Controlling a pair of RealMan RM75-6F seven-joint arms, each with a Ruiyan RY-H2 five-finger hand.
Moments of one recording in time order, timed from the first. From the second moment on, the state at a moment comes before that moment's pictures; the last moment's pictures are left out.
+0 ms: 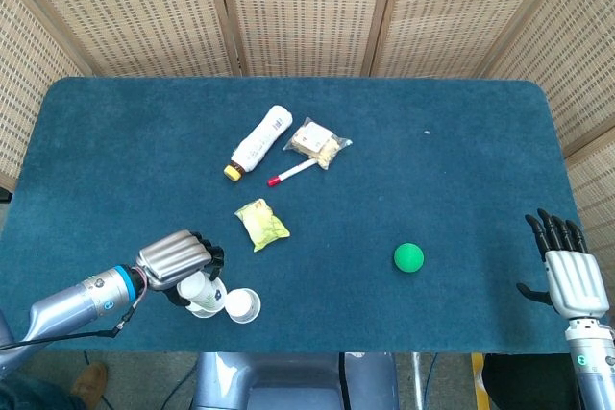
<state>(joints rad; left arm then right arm) -0.88 -0.86 0.03 -1.94 1.67 0.64 -0.15 0.15 -1.11 0.09 -1.62 -1.37 1.35 -0.10</state>
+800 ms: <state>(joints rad) -0.85 -0.84 0.02 -2.01 1.66 0.73 -0.07 0.15 -1.10 0.09 -1.62 -1.38 1.36 -0.09</state>
